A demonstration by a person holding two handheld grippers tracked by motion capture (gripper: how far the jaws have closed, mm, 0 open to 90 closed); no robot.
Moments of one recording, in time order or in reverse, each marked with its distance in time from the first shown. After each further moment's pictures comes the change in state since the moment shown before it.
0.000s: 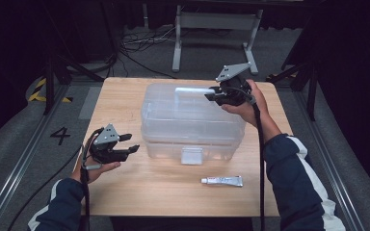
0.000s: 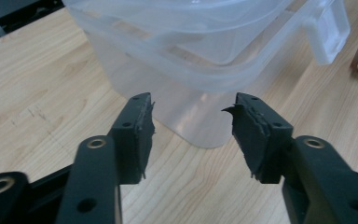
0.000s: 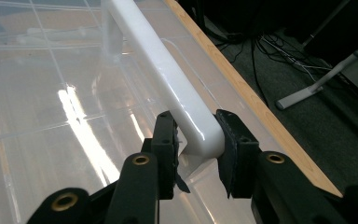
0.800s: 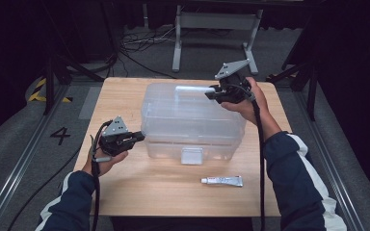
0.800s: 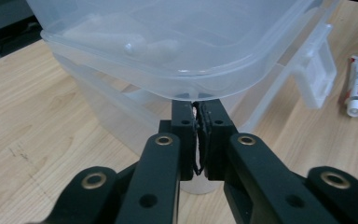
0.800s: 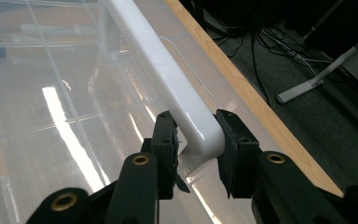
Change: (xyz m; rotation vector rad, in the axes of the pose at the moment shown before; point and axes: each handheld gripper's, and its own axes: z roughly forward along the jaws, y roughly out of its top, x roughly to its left) left arm 0.000 0.025 0.017 -0.052 -0.030 -0.011; right arm -0.004 0.005 0.001 0.024 -0.001 0.009
